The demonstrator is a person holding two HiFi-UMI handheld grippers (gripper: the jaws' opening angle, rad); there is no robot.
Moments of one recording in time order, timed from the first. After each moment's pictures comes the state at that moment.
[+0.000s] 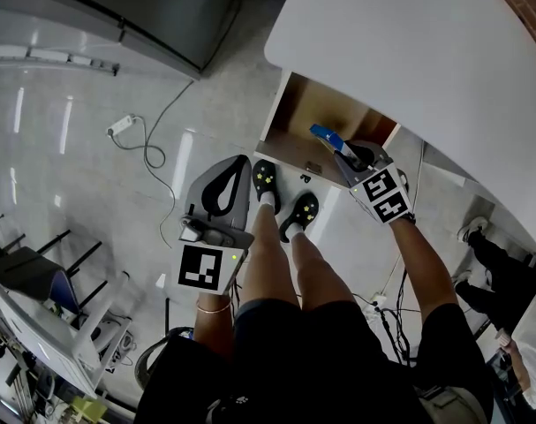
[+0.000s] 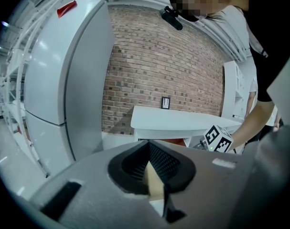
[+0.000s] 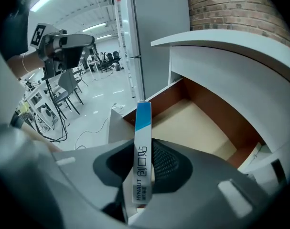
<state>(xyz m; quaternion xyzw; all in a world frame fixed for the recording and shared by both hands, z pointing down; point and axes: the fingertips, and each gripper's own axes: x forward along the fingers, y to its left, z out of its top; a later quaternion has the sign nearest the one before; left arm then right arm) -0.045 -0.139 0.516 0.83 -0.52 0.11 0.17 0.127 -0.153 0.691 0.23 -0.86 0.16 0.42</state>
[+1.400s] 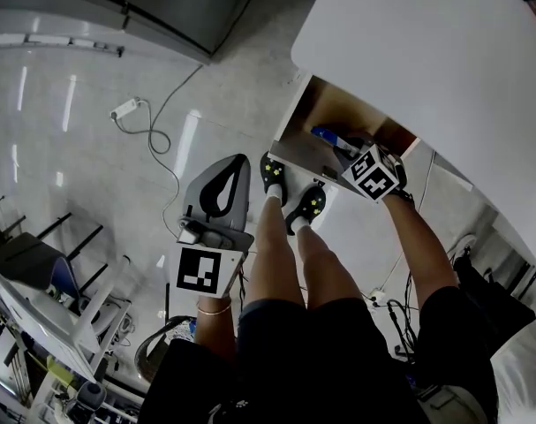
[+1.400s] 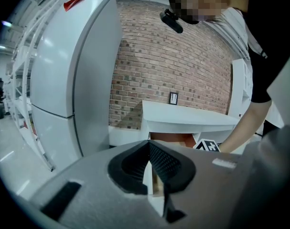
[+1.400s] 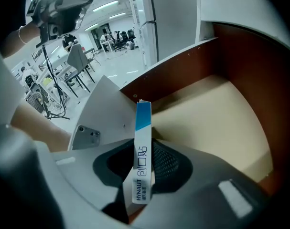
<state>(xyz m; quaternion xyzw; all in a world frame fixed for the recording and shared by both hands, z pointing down) -0.075 -0.155 0.540 0.81 -0.54 0.12 0.19 0.105 -0.162 0.791 0.12 -0.83 0.14 0.53</state>
